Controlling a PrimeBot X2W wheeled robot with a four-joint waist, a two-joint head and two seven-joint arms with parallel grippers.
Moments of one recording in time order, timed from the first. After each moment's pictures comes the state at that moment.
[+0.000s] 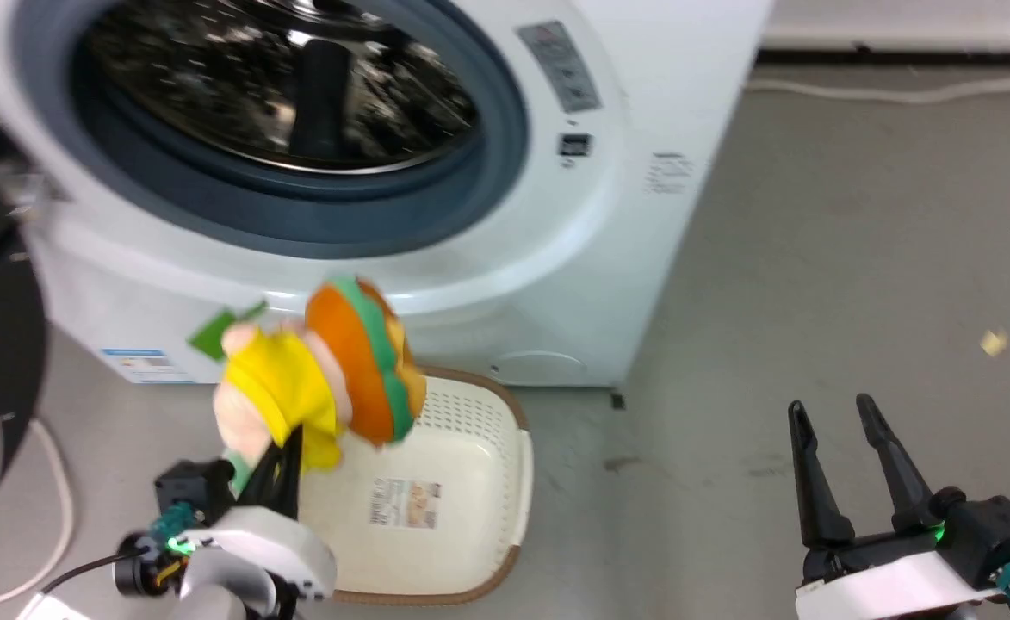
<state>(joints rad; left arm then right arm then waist) -0.25 0.18 -0.14 0.57 -0.36 -0.08 -0.26 0.01 -0.05 0.03 0.01 0.19 0.13 -0.26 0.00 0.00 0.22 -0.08</state>
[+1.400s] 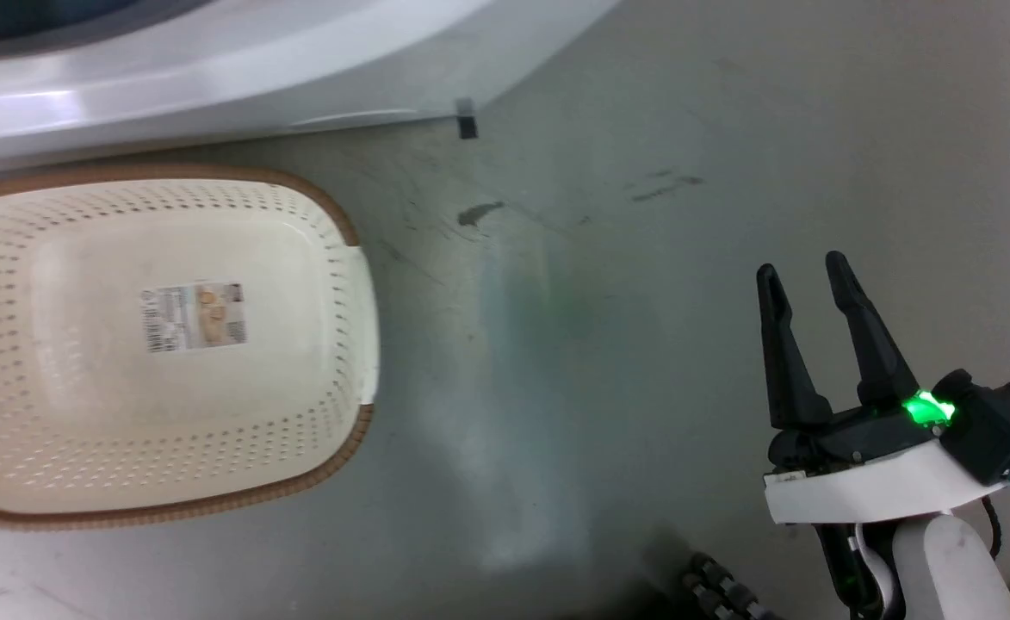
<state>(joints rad) -1.38 0.59 -0.11 0.71 -0.18 -0.11 0.28 -0.21 -0.05 0.12 -0.04 0.33 0.13 -0.26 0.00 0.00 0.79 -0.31</state>
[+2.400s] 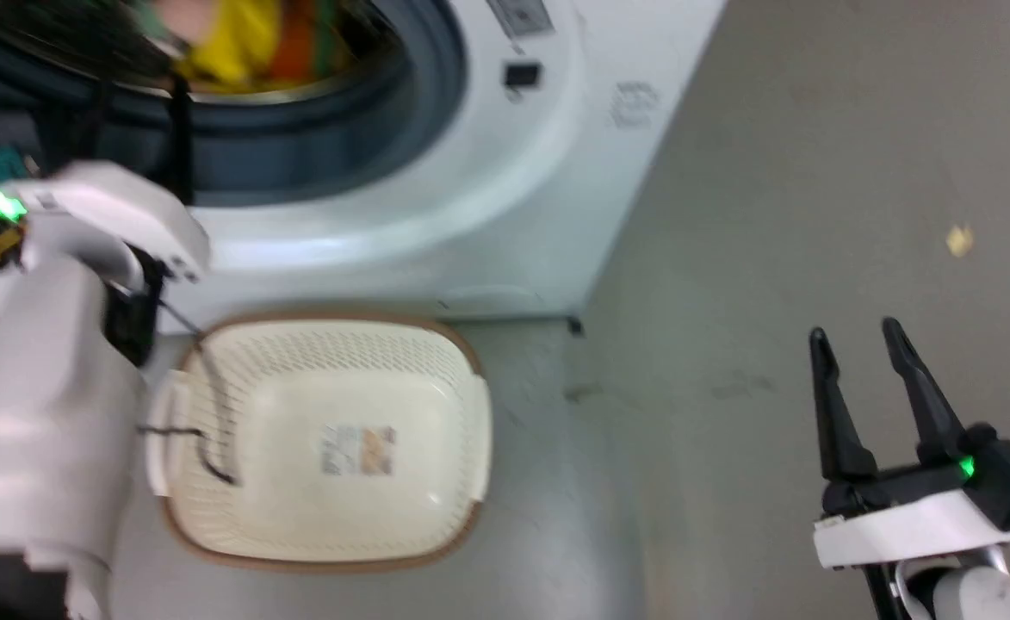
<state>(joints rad) -0.94 0.35 -0.18 0.90 -0.38 -0.13 -0.24 -0.11 -0.05 -0.02 0.01 0.15 0.13 -0.26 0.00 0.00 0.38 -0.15</state>
